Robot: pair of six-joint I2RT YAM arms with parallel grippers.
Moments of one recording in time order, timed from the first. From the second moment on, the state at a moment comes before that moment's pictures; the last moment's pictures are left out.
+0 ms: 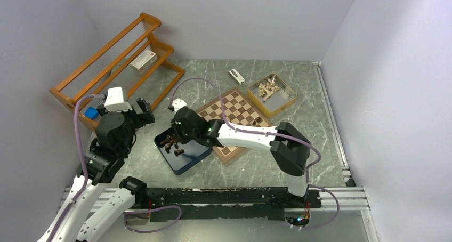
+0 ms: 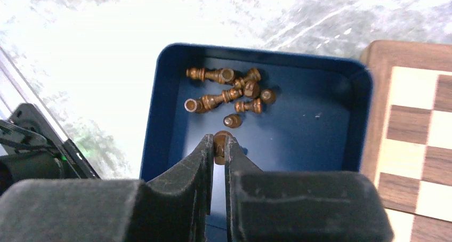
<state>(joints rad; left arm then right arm) -0.44 0.56 0.82 -0.46 -0.56 -0.25 1.14 1.92 1.40 -0.15 0.12 0.36</state>
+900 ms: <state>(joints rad) -0.44 0.71 0.79 -0.39 -0.31 -0.20 0.77 1.34 1.04 -0.29 0.43 0.37</state>
